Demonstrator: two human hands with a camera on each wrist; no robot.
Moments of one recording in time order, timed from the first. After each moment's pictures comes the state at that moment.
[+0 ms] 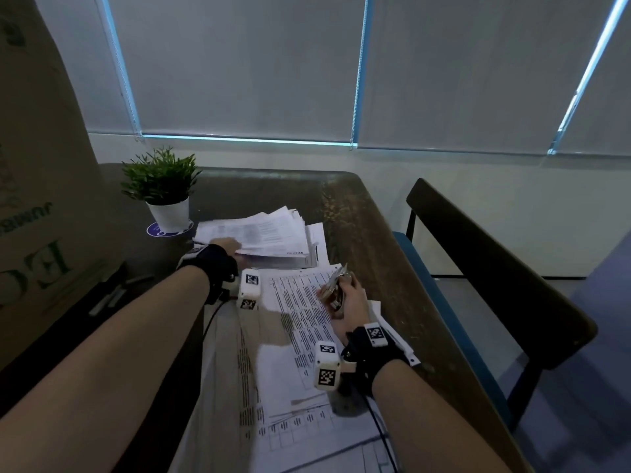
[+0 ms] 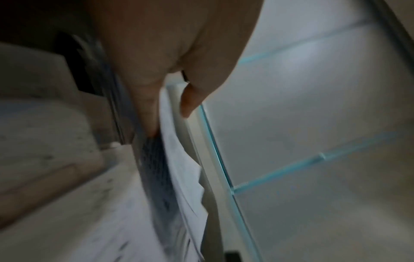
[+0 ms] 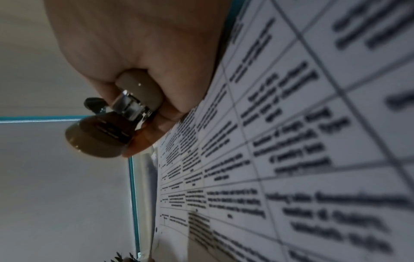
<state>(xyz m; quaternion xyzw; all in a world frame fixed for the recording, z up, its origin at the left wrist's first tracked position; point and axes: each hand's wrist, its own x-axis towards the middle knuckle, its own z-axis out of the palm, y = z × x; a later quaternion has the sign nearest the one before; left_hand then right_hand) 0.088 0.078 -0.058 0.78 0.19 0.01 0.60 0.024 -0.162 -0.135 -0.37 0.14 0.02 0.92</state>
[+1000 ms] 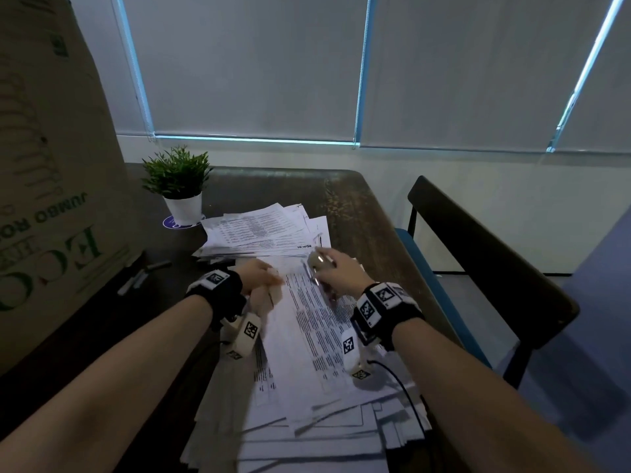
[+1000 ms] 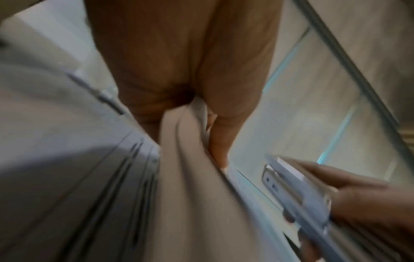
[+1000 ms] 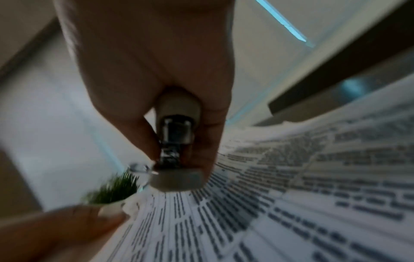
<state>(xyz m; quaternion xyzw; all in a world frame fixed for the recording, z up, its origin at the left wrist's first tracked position) 0.002 0.051 -0.088 0.89 0.04 -0.10 0.45 -0.022 -0.170 -0.065 -0.87 -0.11 0.05 0.47</state>
